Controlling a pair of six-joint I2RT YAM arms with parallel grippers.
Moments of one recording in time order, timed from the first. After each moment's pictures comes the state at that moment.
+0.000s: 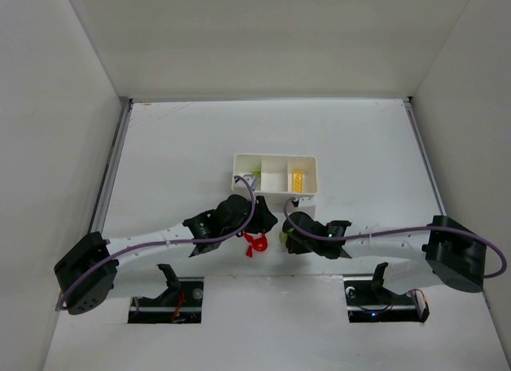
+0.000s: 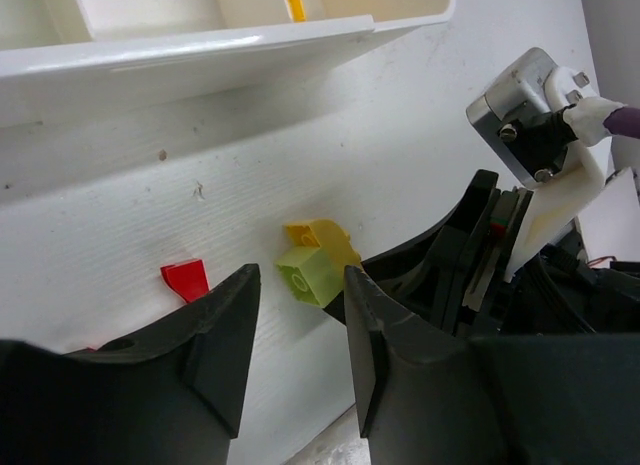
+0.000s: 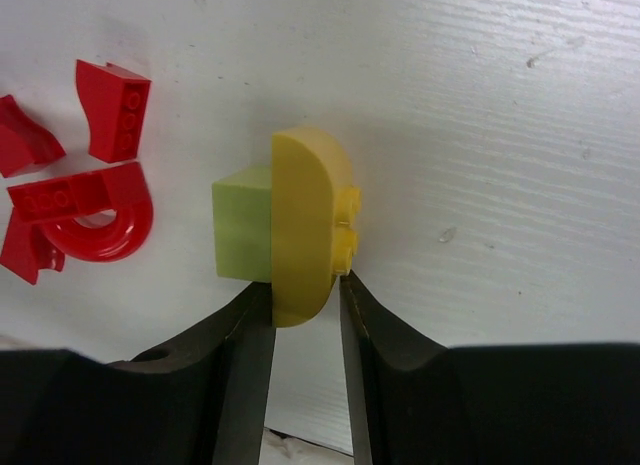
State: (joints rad) left arm -1.00 1.15 0.53 0.10 -0.14 -0.78; right arm 1.13 1.33 0.61 -0.30 0.34 0.90
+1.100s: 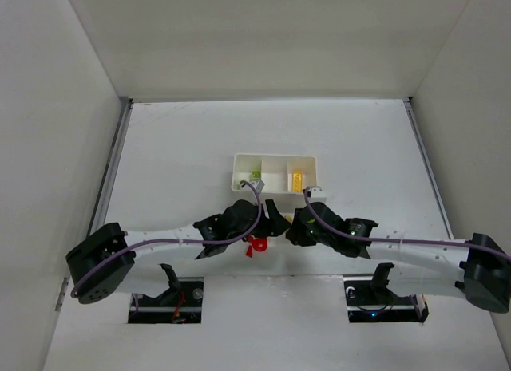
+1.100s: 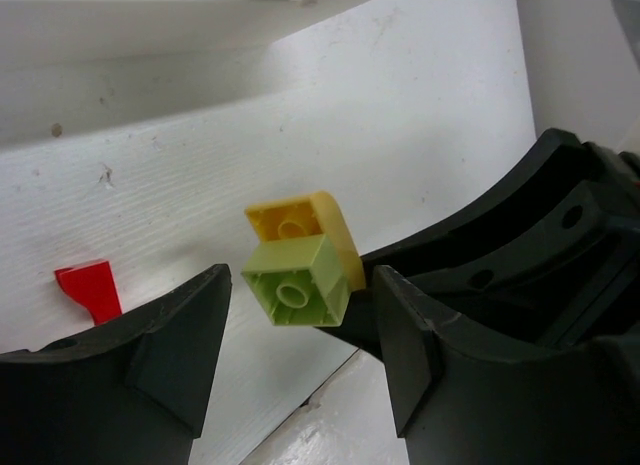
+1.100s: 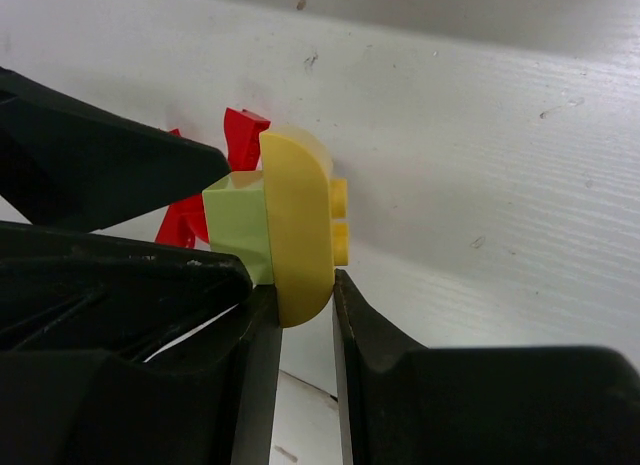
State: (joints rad) left arm -1.05 1.26 0.50 0.27 -0.10 -0.92; right arm 1.05 1.10 0.59 -0.28 0.25 0.88
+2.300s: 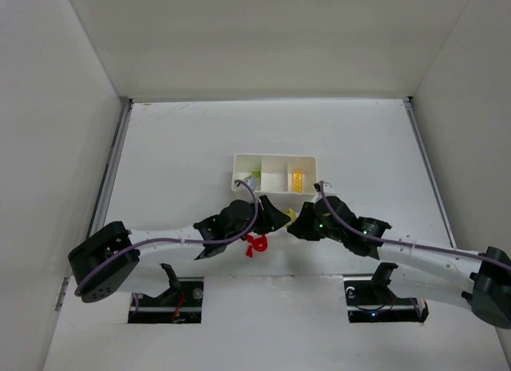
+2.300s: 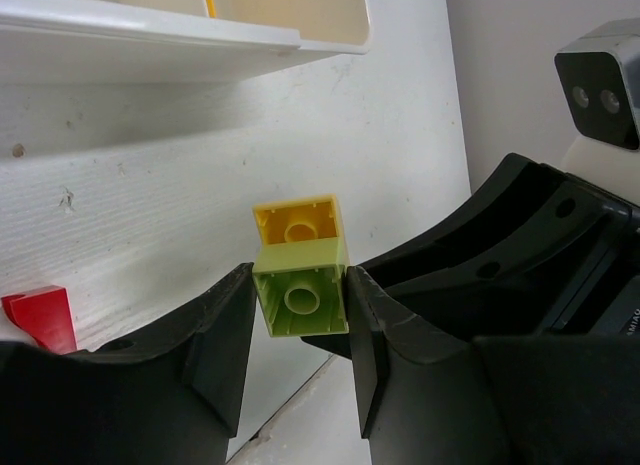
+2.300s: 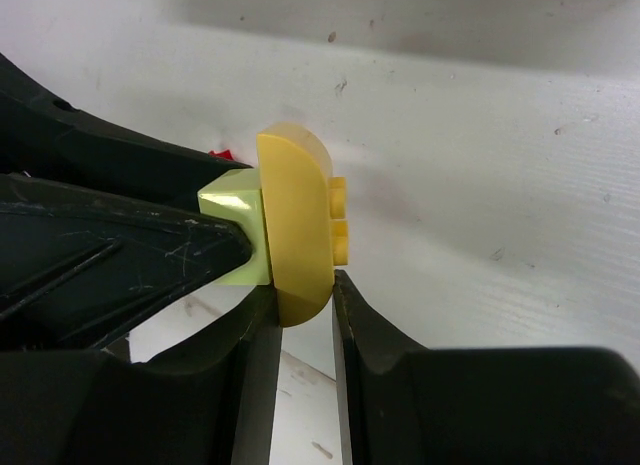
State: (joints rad) left arm -1.03 1.28 0.45 0.44 -0.11 -1.05; right arm 0.94 1.00 0.53 -0.22 0.12 0.91
